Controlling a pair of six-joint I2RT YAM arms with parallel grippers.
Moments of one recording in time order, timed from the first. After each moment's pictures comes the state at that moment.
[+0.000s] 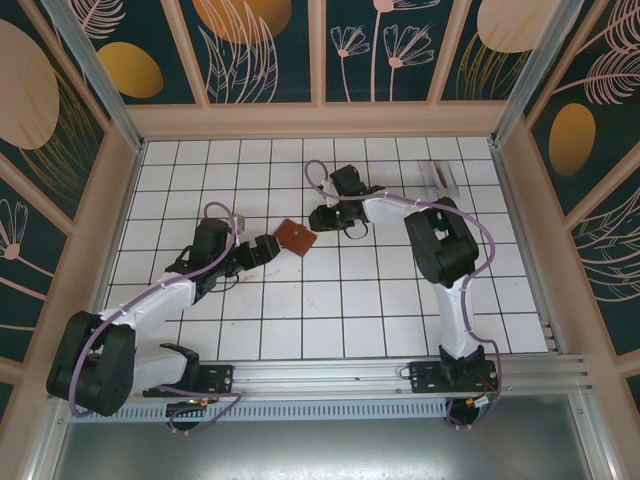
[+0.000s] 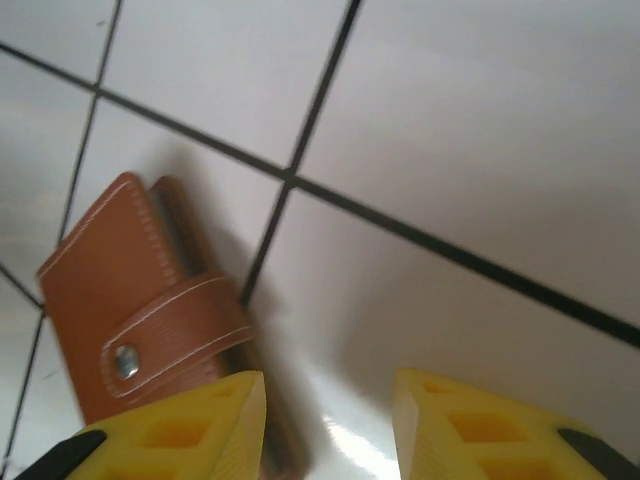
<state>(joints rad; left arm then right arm) -0.34 1.22 0.50 0.02 0.35 -0.72 0.57 2.13 1.45 -0.33 -0.41 0.29</state>
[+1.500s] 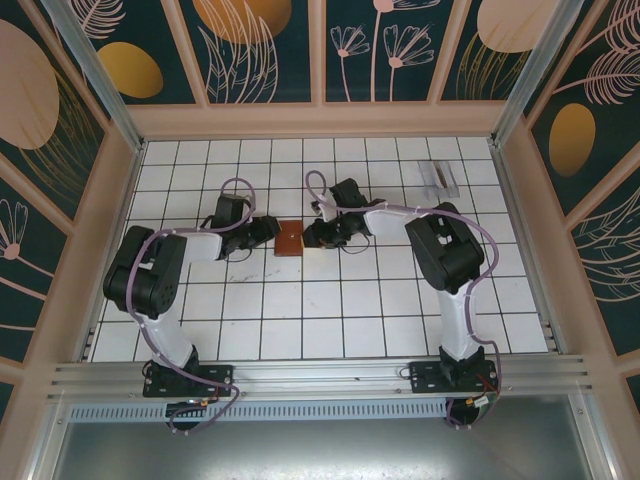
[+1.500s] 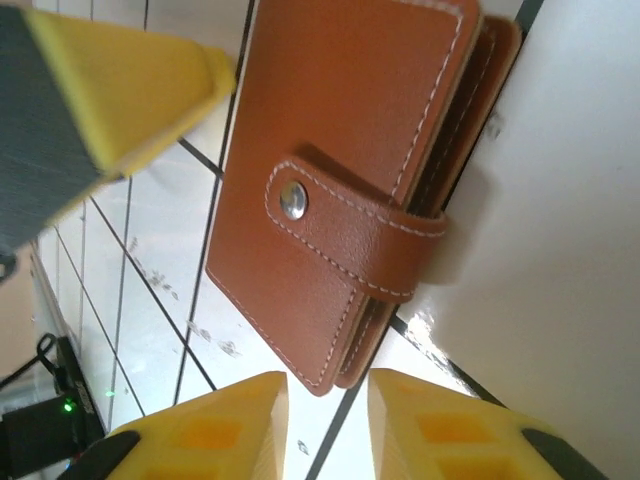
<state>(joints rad) -0.28 1.81 0.82 0.17 0.38 -0.70 0.59 2.07 1.30 -0.22 -0.70 0.44</state>
